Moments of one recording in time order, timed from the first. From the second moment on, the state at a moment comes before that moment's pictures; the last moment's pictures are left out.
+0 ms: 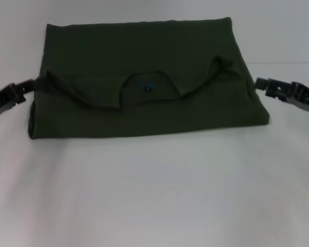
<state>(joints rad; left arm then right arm) -0.50 -2.08 0.60 0.76 1.99 0.98 -2.26 0.51 2.01 -0.75 -0.65 -1.77 -1.22 2.09</state>
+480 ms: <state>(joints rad) -0.49 -2.09 0.61 0.63 1.98 0.91 -1.97 0.48 2.00 -0.73 -0.62 -1.78 -1.24 2.05</state>
